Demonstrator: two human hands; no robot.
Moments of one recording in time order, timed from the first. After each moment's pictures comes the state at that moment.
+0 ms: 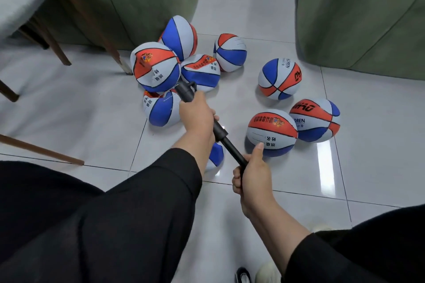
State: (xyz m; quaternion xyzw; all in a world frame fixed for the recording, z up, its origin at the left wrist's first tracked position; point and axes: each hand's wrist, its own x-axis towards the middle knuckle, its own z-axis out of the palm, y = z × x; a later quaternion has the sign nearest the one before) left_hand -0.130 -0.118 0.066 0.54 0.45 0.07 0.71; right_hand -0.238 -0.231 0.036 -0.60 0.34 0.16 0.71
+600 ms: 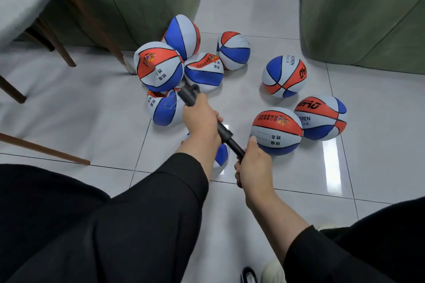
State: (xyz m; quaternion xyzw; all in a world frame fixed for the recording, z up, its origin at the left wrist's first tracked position) left_hand -0.139 -0.120 0.064 0.50 0.46 0.07 0.73; right_hand -0.222 -0.218 0.037 -0.70 0.30 0.14 0.63
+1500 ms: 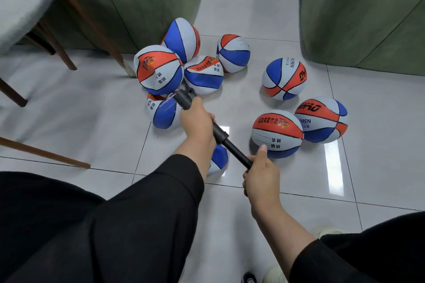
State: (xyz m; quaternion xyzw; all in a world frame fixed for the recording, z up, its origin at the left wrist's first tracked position) left_hand -0.135 -0.114 0.061 0.50 0.46 0.07 0.73; right_hand -0.233 -0.234 0.014 -0.73 0.30 0.08 0.61
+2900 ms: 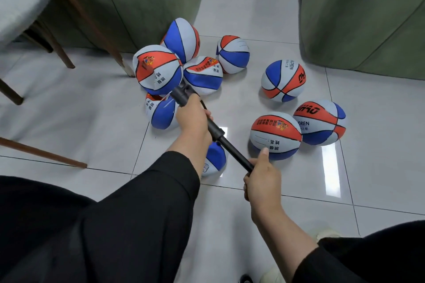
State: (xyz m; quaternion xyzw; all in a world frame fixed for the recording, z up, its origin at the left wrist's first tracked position) left_hand -0.124 -0.104 0.060 0.47 0.46 0.06 0.75; right_hand -0.235 -0.238 0.025 -0.71 0.32 0.09 0.63
